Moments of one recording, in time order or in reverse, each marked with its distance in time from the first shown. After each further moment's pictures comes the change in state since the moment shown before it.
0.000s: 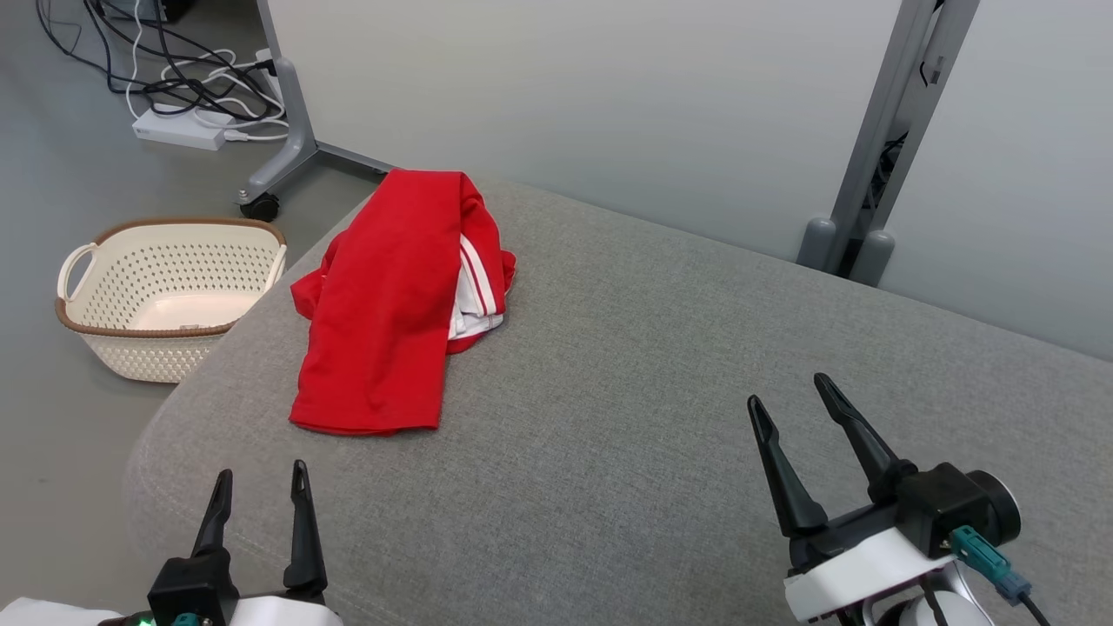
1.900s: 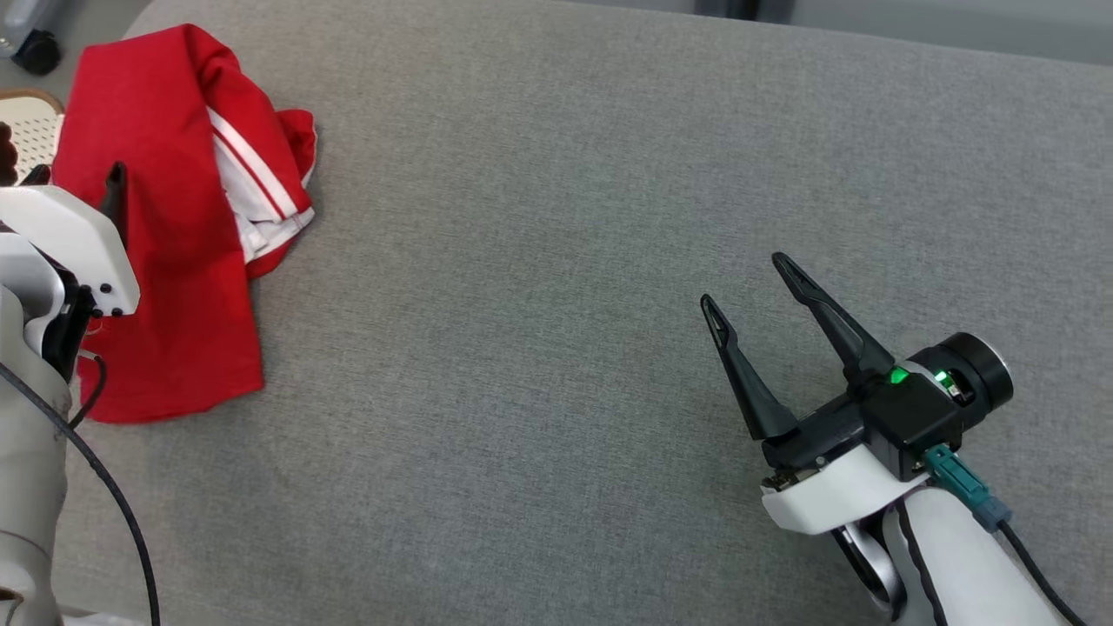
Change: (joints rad) left arm -1.049 0.283 -0.024 0.973 -0.025 -0.262 0.279; right arm -0.219 -0.069 0.124 -0.052 -0.089 0.000 0.000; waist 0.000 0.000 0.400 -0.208
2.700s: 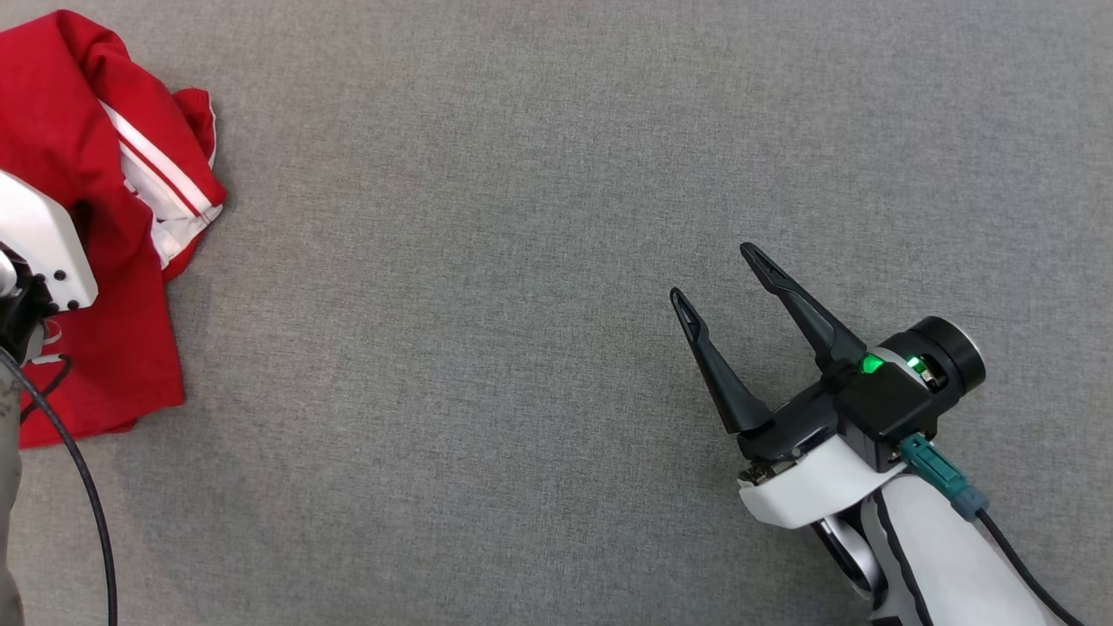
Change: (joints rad) left arm -0.092 0.051 -0.069 0.114 -0.115 0.022 0.248; right arm -0.042 0.010 0.051 0.011 0.016 0.000 0.000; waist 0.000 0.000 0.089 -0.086
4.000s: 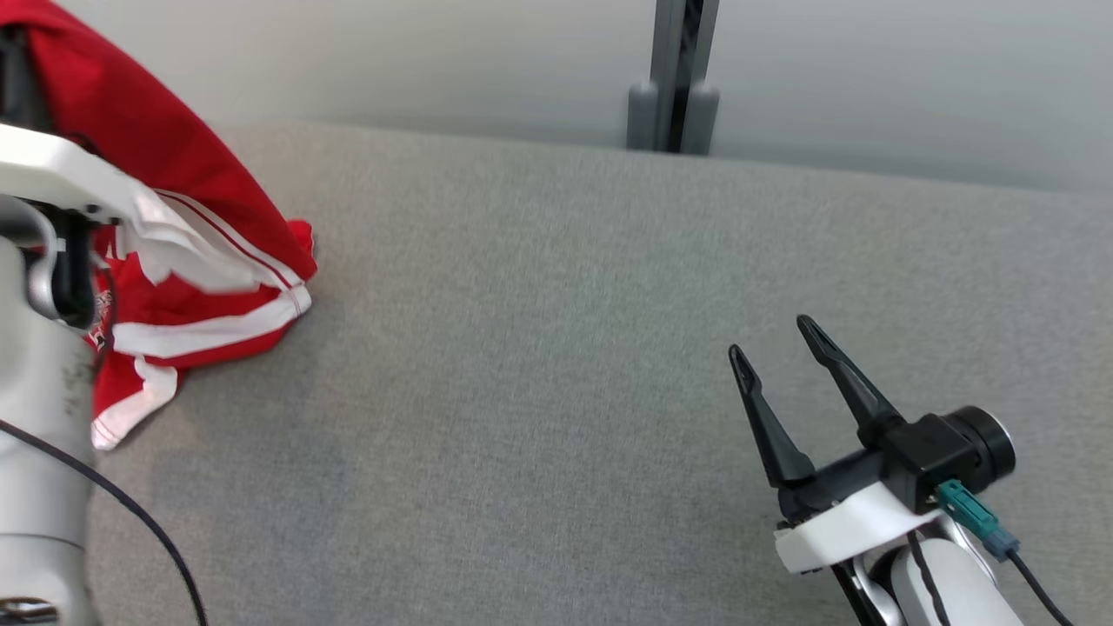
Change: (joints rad) left arm 0.140 -0.090 0.107 -0.401 -0.071 0.045 -0.527; right arm 0.145 0.036 -0.124 0.047 0.030 0.000 0.000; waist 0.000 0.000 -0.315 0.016
